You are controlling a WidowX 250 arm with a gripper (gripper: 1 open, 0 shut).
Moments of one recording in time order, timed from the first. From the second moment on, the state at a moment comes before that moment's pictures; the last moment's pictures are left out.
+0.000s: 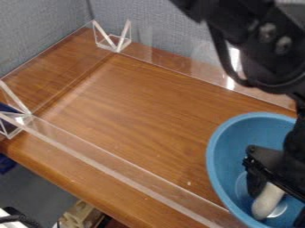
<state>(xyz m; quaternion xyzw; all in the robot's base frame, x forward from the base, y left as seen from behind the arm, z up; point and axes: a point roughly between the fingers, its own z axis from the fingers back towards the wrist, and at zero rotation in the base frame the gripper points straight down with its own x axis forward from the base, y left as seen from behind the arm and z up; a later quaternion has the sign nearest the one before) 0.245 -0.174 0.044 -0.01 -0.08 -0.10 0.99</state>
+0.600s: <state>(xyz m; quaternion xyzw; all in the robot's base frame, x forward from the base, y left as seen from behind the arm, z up) 0.250 -0.165 0.056 0.01 -0.08 -0.10 0.99</state>
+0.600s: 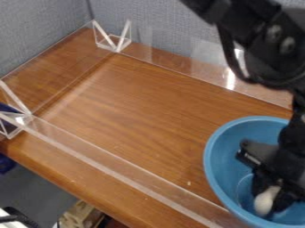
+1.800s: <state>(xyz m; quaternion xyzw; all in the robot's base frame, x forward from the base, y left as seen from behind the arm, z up) 0.287 0.040 0.147 0.07 -0.11 0.07 0.99</state>
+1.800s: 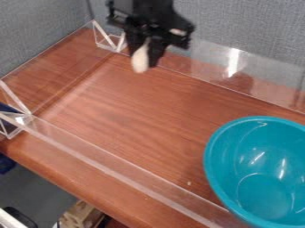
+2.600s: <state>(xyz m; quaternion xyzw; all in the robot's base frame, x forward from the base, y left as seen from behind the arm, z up) 0.289 0.016 0.100 0.06 -0.07 0.02 1.00</state>
